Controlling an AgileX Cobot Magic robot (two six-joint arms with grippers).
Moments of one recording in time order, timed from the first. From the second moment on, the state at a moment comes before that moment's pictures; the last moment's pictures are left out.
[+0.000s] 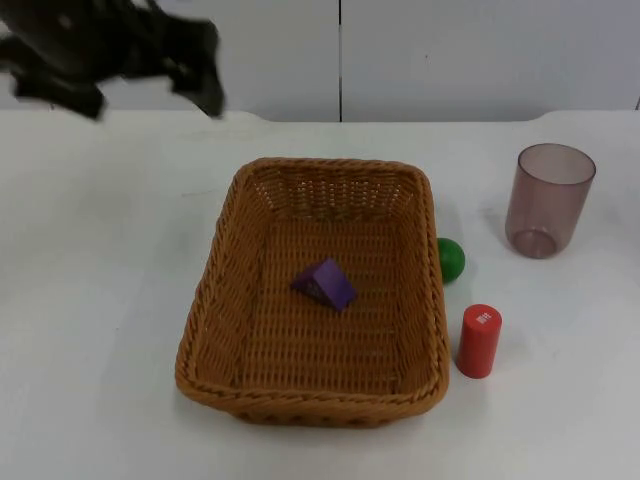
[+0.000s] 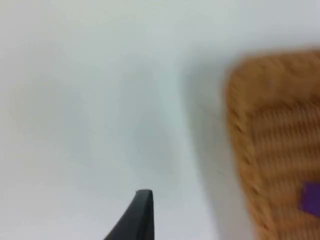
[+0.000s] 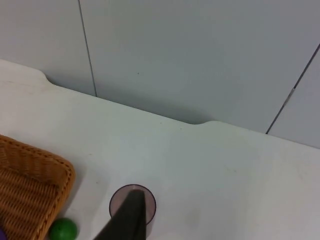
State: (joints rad) right arm -0.02 1.21 -1.40 0.24 0.84 -0.39; left arm -0.25 1.71 -1.22 -0.11 0.54 -0.02
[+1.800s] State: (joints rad) right arm -0.02 1.03 -1.33 0.19 0.67 -0.25; left arm 0.08 0.99 -1.21 -0.04 0.54 0.01
